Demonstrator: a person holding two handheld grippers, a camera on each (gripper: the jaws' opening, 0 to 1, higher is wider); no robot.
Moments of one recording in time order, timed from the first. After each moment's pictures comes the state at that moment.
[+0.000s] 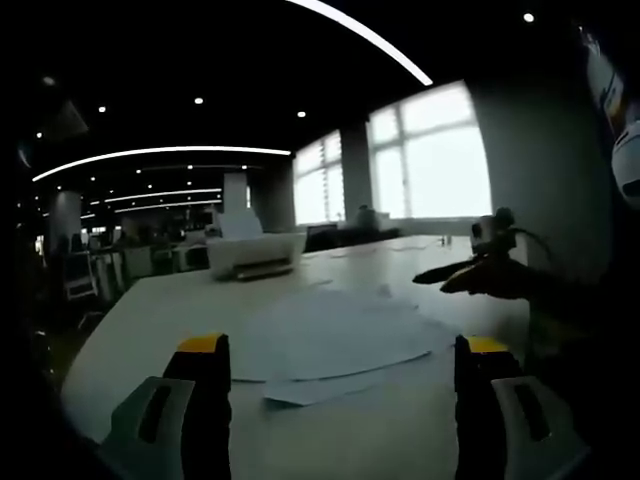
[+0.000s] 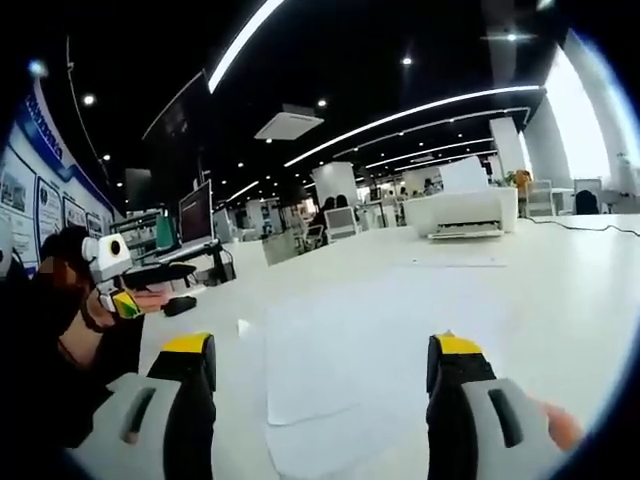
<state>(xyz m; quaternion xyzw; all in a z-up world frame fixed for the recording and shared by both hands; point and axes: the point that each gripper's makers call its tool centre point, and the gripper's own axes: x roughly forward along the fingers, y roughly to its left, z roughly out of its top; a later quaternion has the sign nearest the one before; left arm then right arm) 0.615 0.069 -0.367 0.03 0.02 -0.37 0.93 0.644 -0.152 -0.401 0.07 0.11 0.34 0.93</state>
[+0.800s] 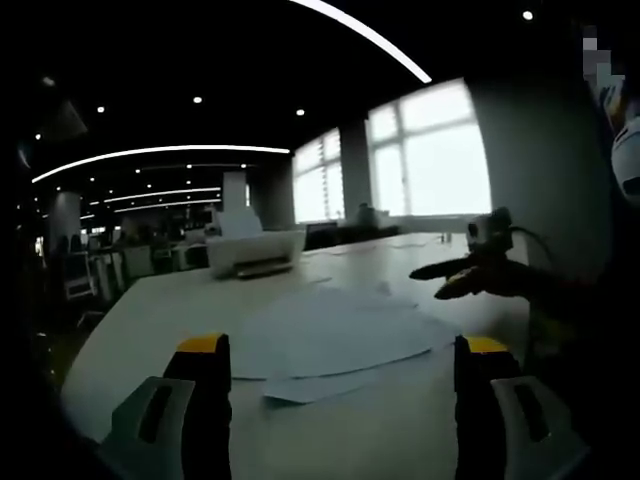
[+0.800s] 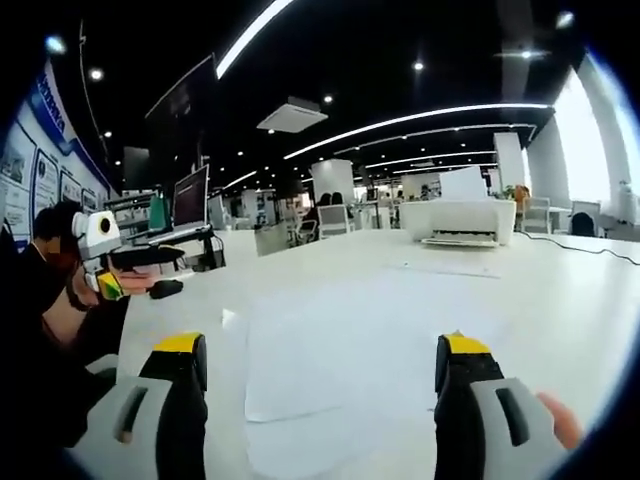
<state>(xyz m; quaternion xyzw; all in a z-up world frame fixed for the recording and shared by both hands) 0.615 0.068 -0.369 0.04 0.03 -0.37 0.93 0.661 -0.157 -0.409 0.02 0.11 0.33 0.94</state>
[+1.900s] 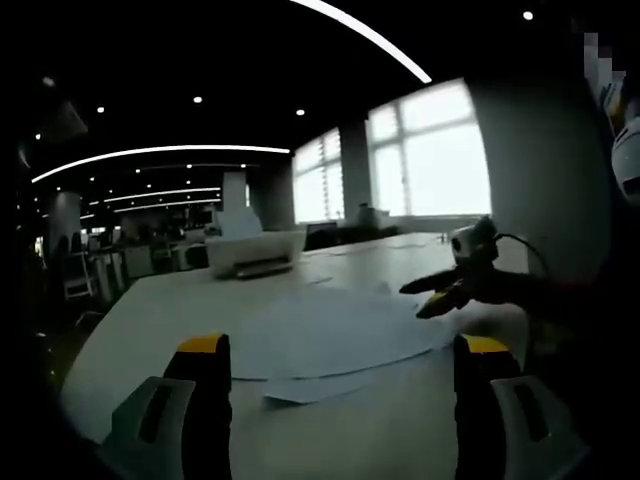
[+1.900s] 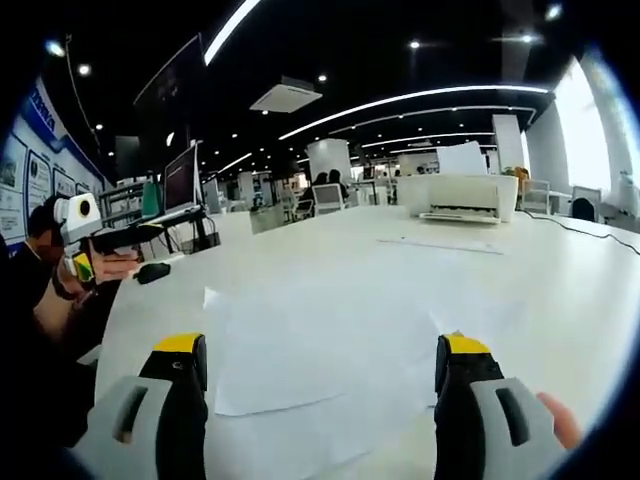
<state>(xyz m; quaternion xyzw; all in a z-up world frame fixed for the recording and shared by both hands) 0.615 0.068 -0.369 0.04 0.03 -0.37 0.93 0.684 -0.155 -0.442 0.02 0.15 0.32 0.93</state>
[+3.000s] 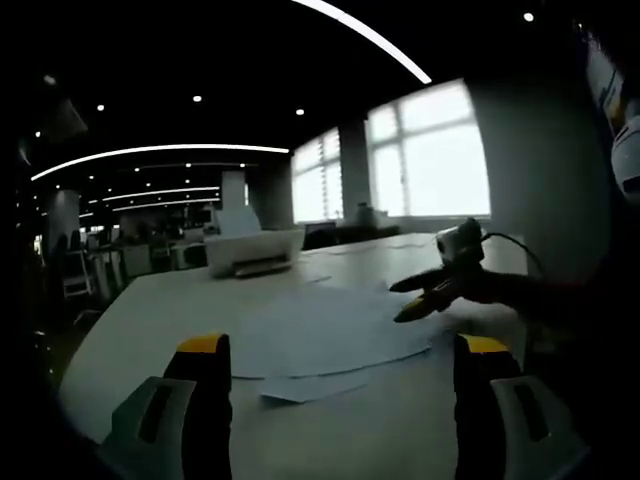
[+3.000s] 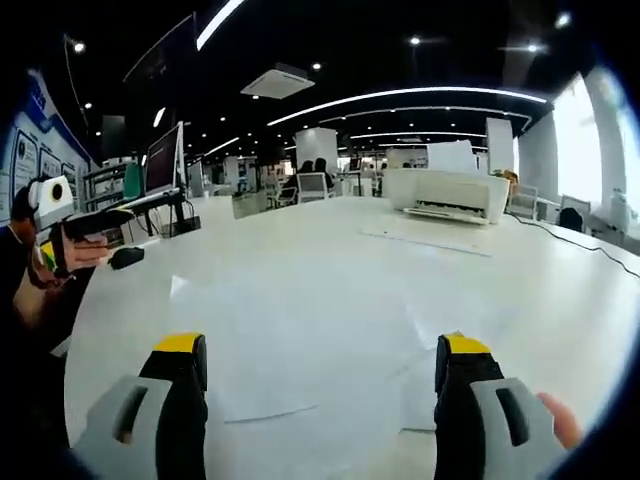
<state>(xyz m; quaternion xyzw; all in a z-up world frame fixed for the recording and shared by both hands) 0.615 0.066 -0.371 0.03 0.03 -0.37 0.93 0.712 -0.162 -0.453 -0.02 0.17 0.29 0.94</state>
